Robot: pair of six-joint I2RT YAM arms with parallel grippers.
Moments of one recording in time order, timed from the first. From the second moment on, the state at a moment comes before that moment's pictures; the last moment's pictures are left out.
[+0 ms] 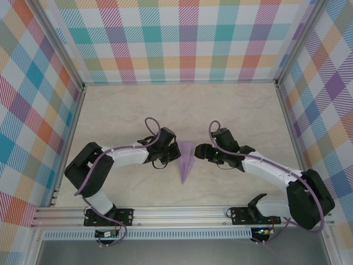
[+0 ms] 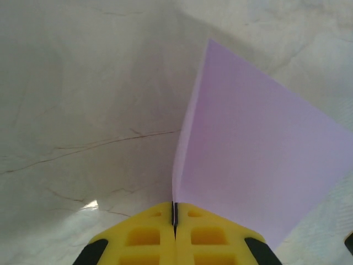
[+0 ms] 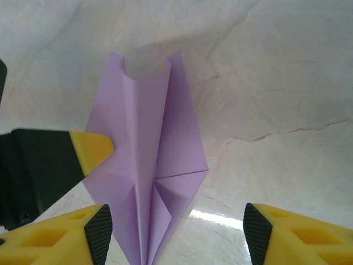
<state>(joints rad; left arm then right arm) -0.73 1.66 0.86 -0.14 0.16 -1.07 0.63 1.27 0.65 -0.26 -0.22 0.78</state>
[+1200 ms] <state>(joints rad) -0.72 1.62 0.82 -0.14 0.10 -1.08 0.87 1.59 0.83 -0.32 -0.13 0.81</state>
